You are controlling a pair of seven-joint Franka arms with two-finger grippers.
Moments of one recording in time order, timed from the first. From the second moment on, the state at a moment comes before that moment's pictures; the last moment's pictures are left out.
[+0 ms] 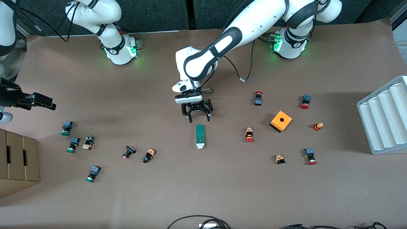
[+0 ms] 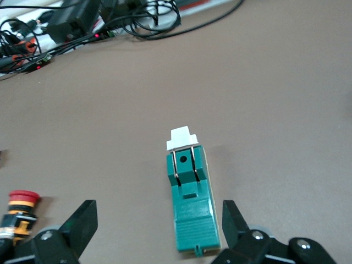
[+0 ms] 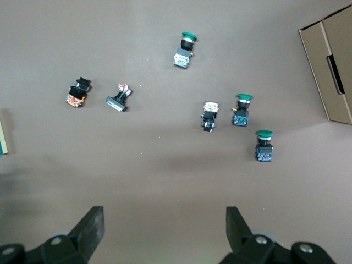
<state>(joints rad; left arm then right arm) -0.67 0.72 -0.44 -1.61 1.29 2.08 -1.62 0.04 0.03 -0.14 -1.62 0.04 1.60 -0.04</state>
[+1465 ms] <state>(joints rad) -0.40 0.42 -0.44 -1.32 0.35 1.63 -0.47 0.04 0.04 -0.13 -1.62 0.03 1.68 -0.04</state>
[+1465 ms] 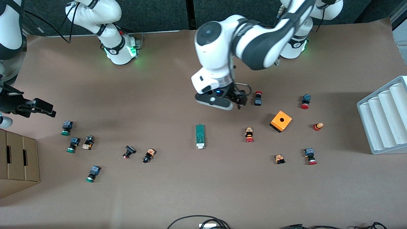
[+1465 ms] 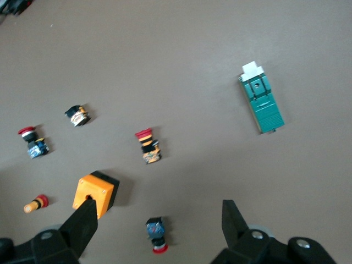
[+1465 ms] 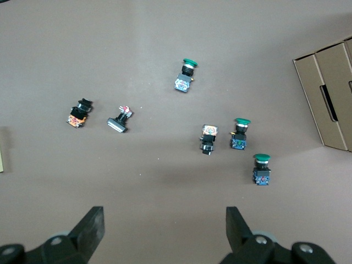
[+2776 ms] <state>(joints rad) -0.07 0.06 -0.08 -1.57 -0.01 1.59 0.03 0.04 0.04 -0.13 -1.62 0.03 1.69 -0.04</state>
